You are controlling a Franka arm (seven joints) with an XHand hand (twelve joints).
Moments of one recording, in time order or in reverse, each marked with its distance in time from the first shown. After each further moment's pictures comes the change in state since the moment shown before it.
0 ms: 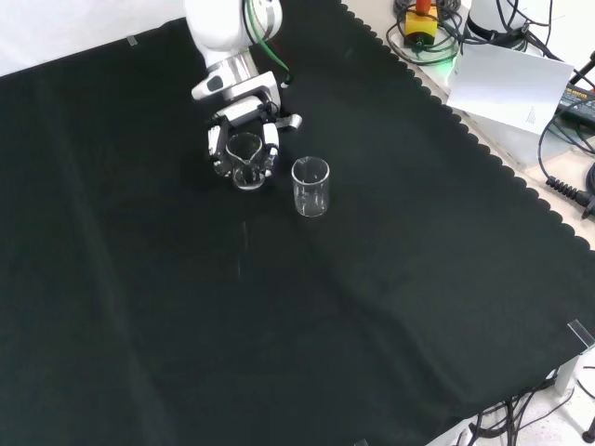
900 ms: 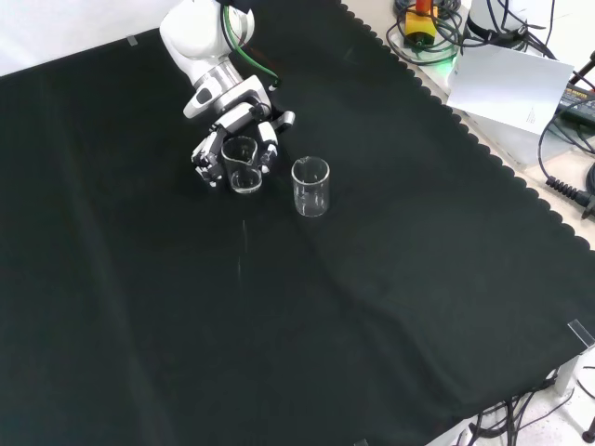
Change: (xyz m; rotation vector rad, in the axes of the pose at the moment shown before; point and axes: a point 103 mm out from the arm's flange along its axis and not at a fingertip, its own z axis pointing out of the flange) arm -0.012 0.002 0.010 0.181 0.204 -0.076
